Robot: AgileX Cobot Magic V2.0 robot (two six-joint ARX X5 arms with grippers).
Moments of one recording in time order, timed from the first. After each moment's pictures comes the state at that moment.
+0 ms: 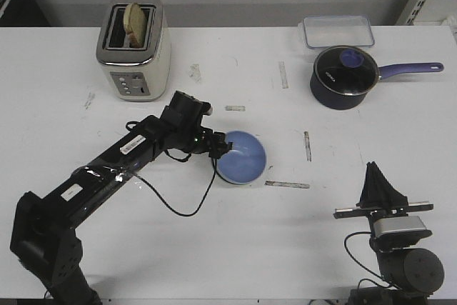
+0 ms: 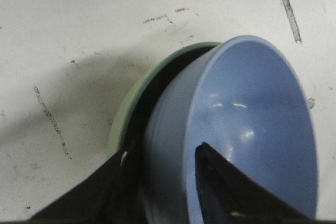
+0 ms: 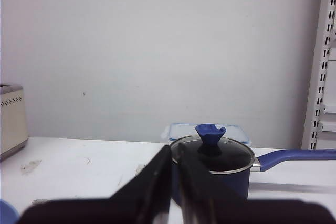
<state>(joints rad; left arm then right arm) -0.54 1.78 1.48 -0.50 0.38 -0.30 0.08 0.21 0.34 0.07 -0.01 0.00</state>
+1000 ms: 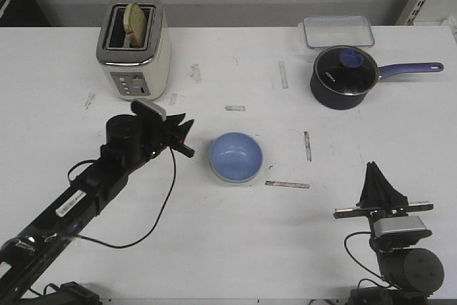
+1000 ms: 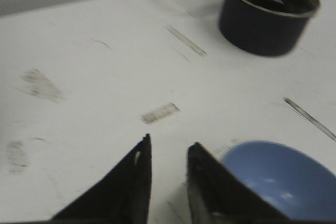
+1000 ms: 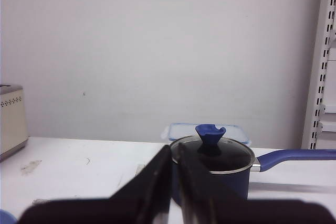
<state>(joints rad) -0.42 1.28 0.94 0.18 0.15 -0.03 0.08 0.21 0.34 0.07 -0.01 0.00</state>
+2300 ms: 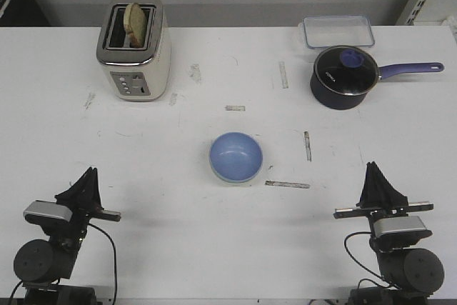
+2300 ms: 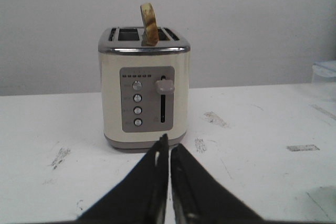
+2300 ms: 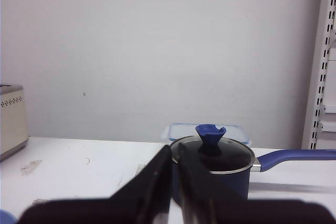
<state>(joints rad) -0.08 0.21 0.31 0.11 0.06 -0.02 0.08 0.21 0.34 0.07 -0.01 0.00</state>
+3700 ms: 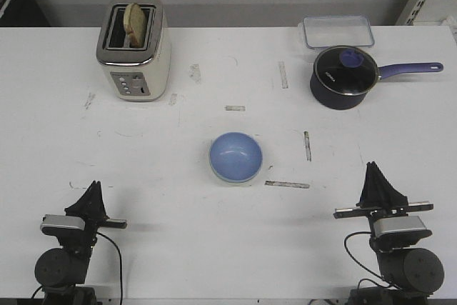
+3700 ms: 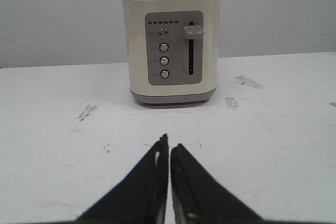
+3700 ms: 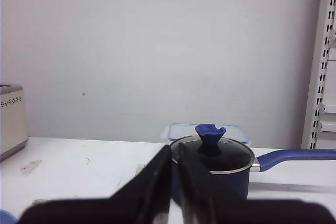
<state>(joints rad) -0.08 0.01 0.03 0.15 -0.03 0.04 0.08 0.21 0.34 0.07 -0.01 0.00</state>
